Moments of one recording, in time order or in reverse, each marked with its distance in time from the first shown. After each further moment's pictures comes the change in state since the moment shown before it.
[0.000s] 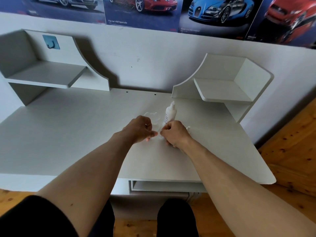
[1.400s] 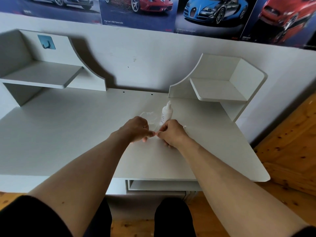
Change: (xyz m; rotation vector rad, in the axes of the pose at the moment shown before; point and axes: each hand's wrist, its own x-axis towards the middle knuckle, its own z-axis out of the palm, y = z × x) left_hand 0.004 0.002 0.000 0.025 -0.053 -0.070; right_hand -0.009 -0.006 -0.006 -0.066 -0.009 -0.002
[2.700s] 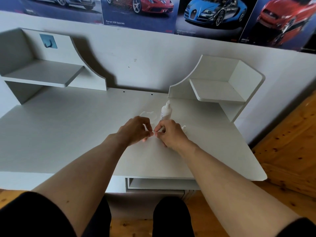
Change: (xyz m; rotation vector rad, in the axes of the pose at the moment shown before) left_hand -0.018 0.000 0.000 0.004 0.065 0.176; right_hand -0.008 0.004 0.004 -0.071 0.043 -0.224
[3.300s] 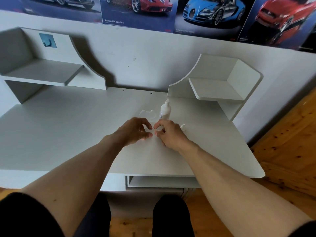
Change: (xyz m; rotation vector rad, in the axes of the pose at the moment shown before) left_hand -0.006 -0.006 -0.001 -0.093 -0.055 -0.008; right_hand -0.003 0.003 0.001 -0.039 -0.061 0.030
